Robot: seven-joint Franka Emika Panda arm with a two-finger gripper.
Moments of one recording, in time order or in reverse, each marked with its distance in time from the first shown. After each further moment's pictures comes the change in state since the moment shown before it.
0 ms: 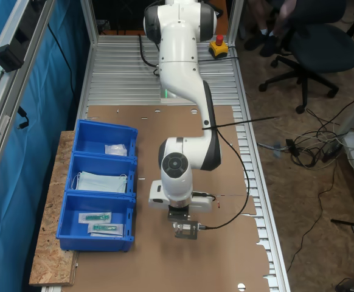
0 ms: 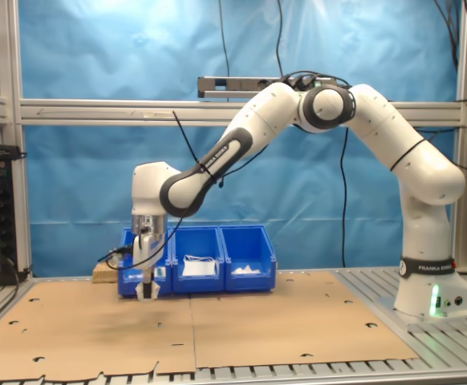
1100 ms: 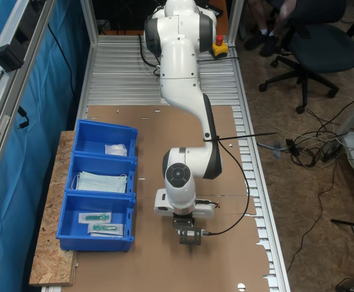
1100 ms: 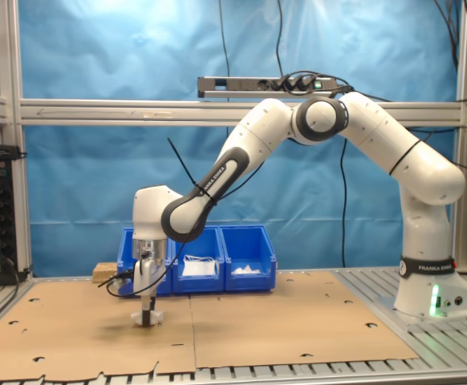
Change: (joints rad) arm 0.000 0.115 0.026 0.018 0.000 0.101 0.000
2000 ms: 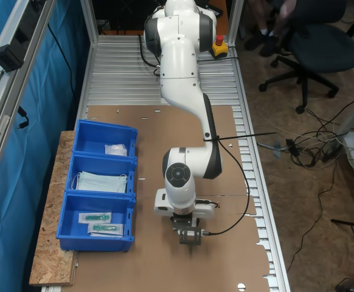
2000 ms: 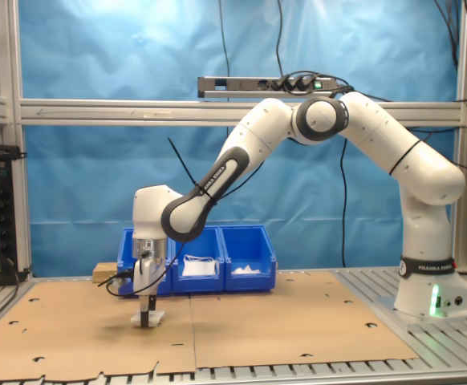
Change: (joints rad) arm 0.000 -0.002 0.000 0.000 0.000 0.000 0.000
